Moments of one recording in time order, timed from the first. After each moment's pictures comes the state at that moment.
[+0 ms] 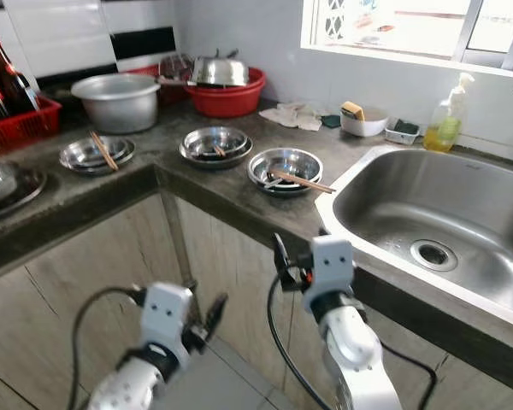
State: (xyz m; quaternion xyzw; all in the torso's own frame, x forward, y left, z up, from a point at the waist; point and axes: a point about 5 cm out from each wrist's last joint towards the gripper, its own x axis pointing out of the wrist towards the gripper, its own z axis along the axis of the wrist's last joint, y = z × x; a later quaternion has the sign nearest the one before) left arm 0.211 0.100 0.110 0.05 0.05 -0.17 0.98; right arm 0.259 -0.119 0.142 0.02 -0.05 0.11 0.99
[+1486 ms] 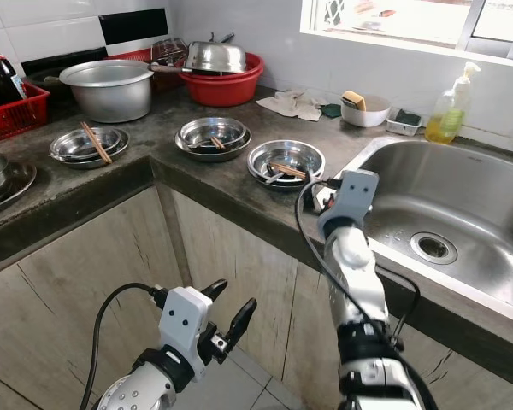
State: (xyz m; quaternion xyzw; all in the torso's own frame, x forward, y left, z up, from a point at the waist) left arm 0.197 0.073 0.119 0.03 0.01 -0.28 0.96; right arm 0.361 -0.154 0.177 0.11 -0.07 -0.02 0.99
